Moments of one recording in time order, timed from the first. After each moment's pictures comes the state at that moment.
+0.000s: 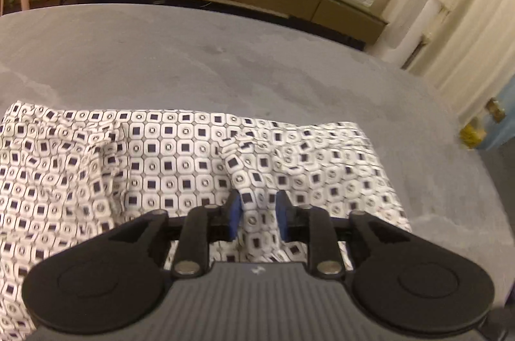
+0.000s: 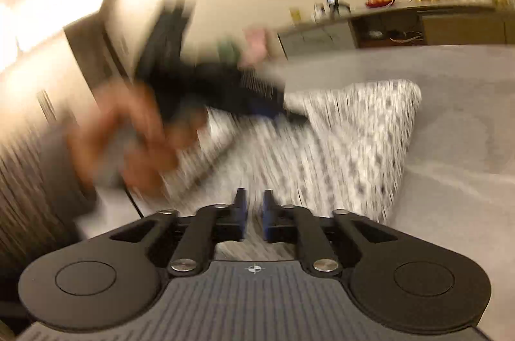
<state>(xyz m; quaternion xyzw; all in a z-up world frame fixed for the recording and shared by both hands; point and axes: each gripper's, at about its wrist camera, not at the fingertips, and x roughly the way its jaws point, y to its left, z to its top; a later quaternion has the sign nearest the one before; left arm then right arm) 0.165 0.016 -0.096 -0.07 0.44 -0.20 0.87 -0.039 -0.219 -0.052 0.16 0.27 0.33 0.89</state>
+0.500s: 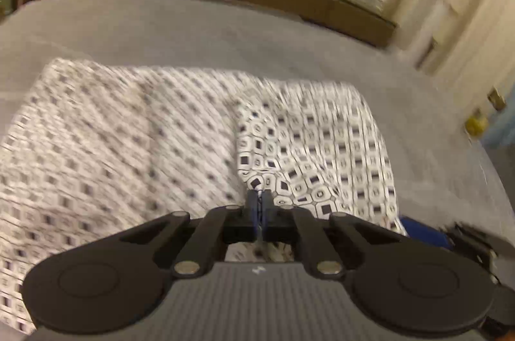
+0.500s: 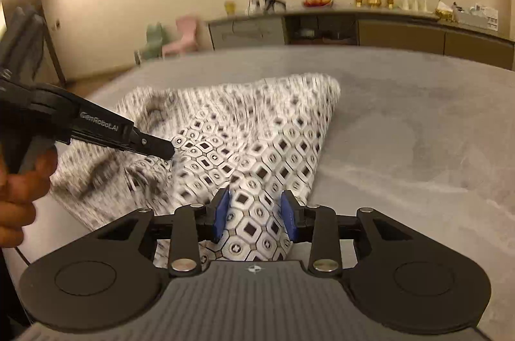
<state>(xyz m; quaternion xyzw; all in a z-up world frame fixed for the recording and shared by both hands) 0.119 0.027 -0.097 -0.07 0.43 -0.15 0.89 -0.022 -0.209 -0.070 0.06 0.29 0.20 0.93</state>
